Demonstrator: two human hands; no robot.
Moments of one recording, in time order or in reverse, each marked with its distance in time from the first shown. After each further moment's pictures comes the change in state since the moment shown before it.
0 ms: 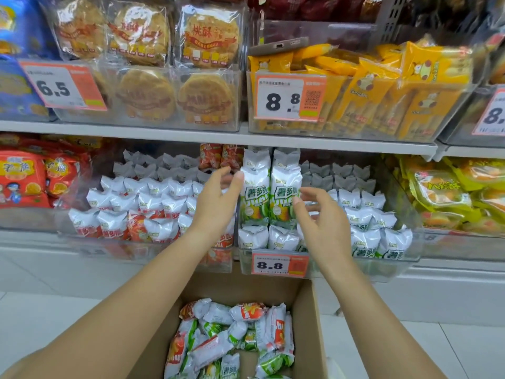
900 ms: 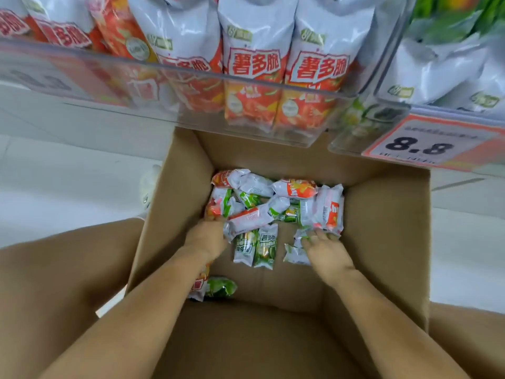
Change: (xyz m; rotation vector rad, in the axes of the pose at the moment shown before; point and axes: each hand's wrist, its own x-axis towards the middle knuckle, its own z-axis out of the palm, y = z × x) left_hand -0.151 -0.346 -0.030 0.978 -0.822 -0.601; right_hand -0.207 0.225 0.174 -1.073 -1.284 -0.267
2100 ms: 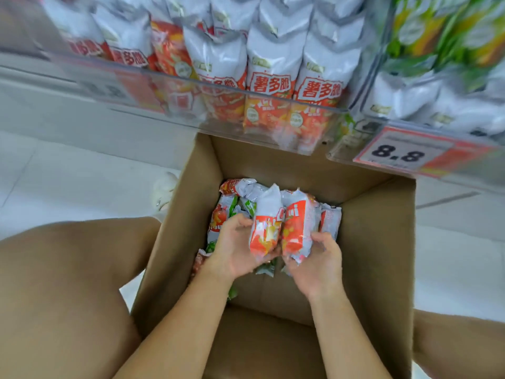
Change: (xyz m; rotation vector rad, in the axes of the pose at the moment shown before) left_hand -0.065 0.058 -0.020 -2.247 -0.585 0.219; right_hand -0.054 -0.050 -0.085 2.910 0.274 0.262
